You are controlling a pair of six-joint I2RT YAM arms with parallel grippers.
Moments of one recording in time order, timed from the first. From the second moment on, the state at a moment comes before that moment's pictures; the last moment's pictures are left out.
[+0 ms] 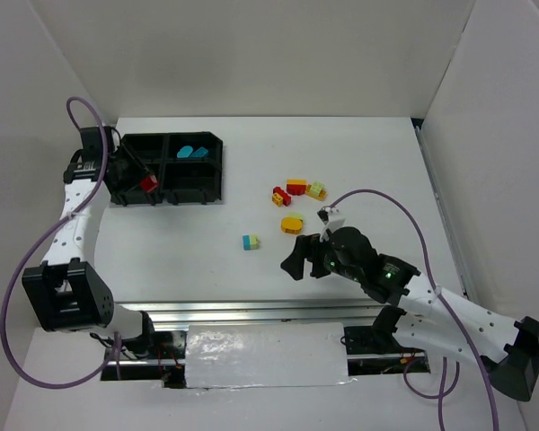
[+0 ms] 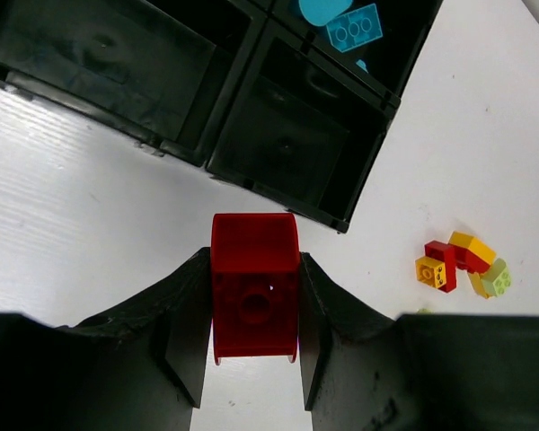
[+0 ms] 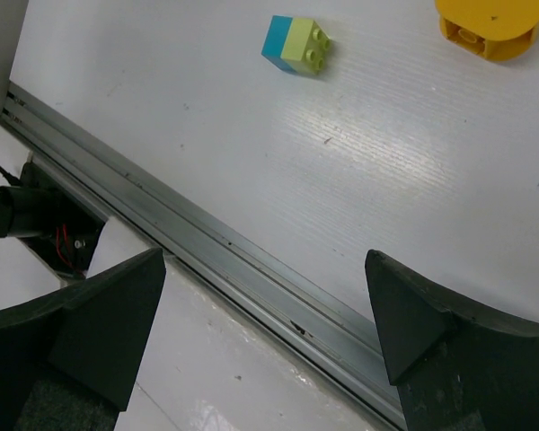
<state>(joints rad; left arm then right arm) 0.17 1.41 1.32 -0.66 0.11 -0.54 0.87 0.78 0.59 -0.34 0.04 0.64</state>
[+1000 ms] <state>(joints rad) 0.06 1.65 1.50 -0.60 0.15 -0.61 0.87 0.72 0.58 -0.34 0.07 0.65</state>
